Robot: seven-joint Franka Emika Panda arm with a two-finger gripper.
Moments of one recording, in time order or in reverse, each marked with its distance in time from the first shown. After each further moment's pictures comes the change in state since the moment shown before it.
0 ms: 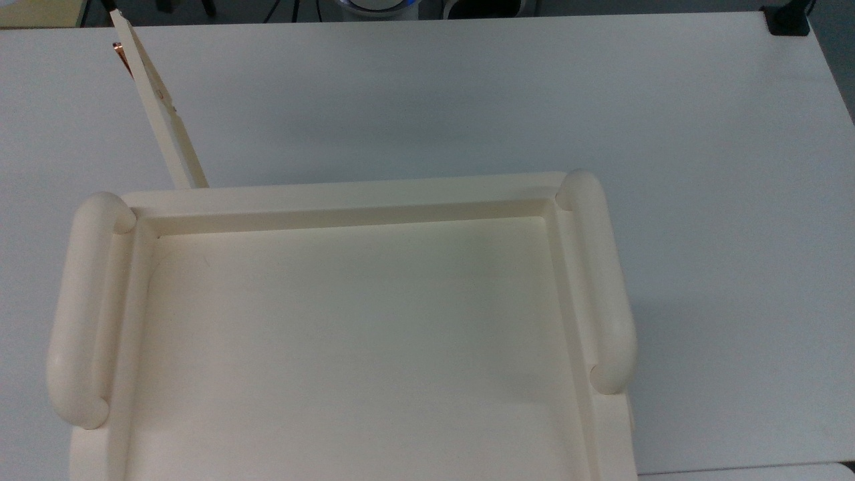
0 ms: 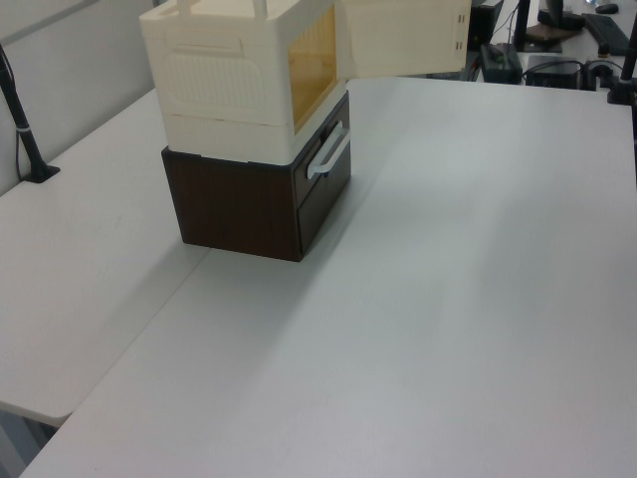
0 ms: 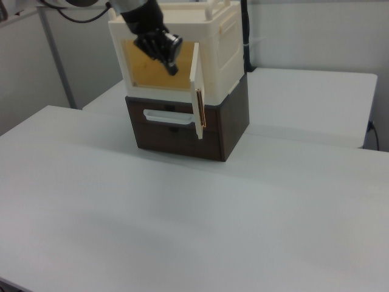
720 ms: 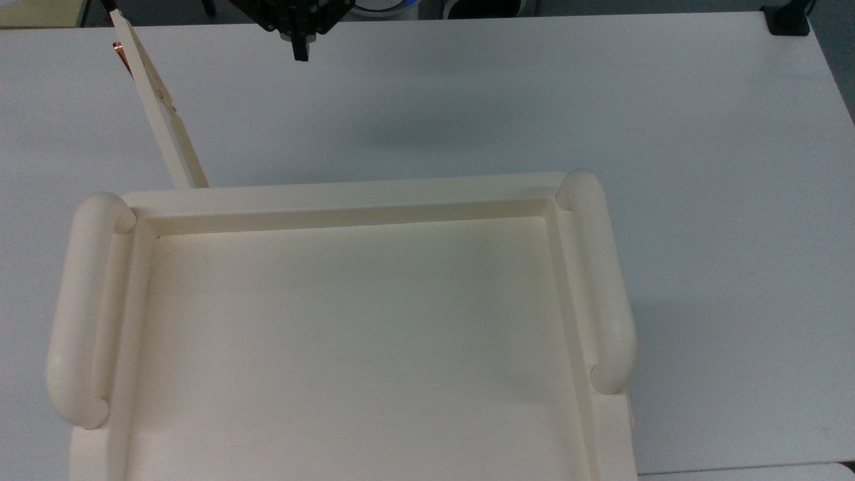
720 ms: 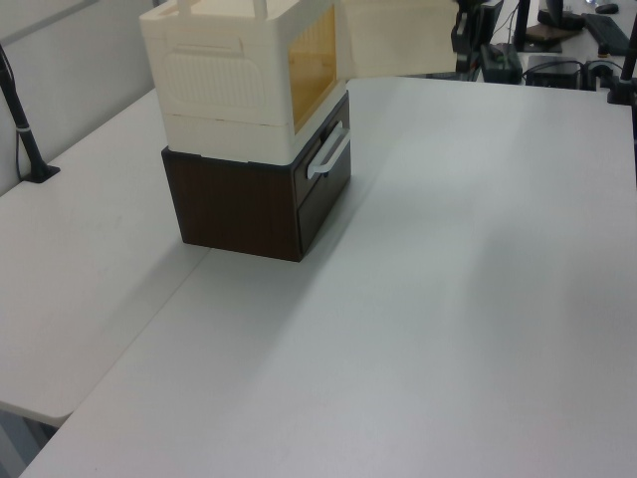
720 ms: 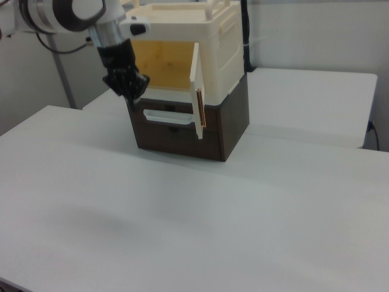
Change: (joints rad) arm 0.080 0.018 0.091 -0.123 0.000 -0.144 0.029
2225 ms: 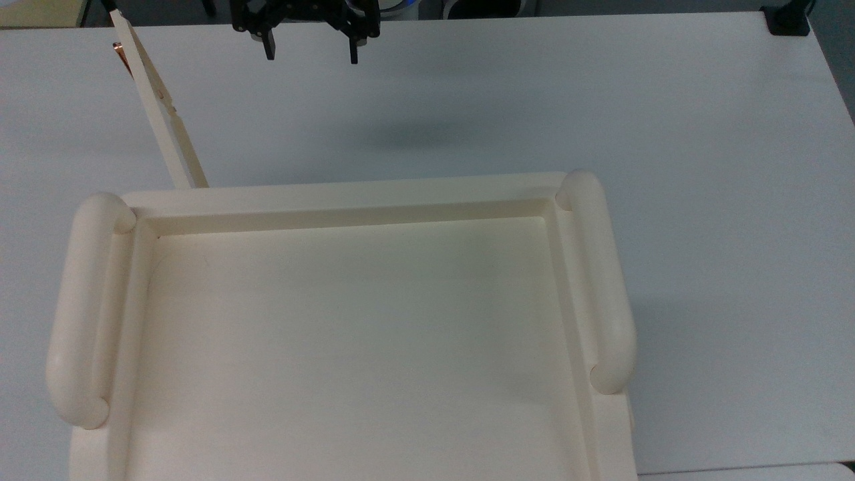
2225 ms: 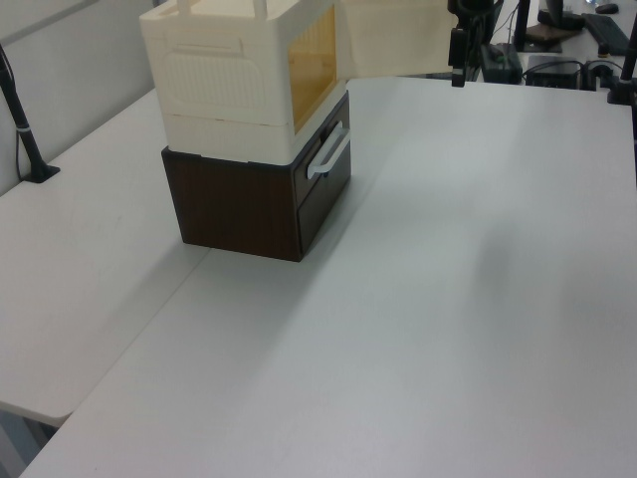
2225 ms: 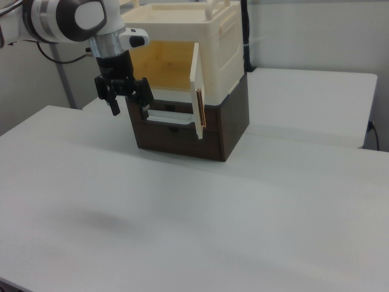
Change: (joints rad) arm 0.022 0.008 0.002 -0.049 0.000 0.000 0.007
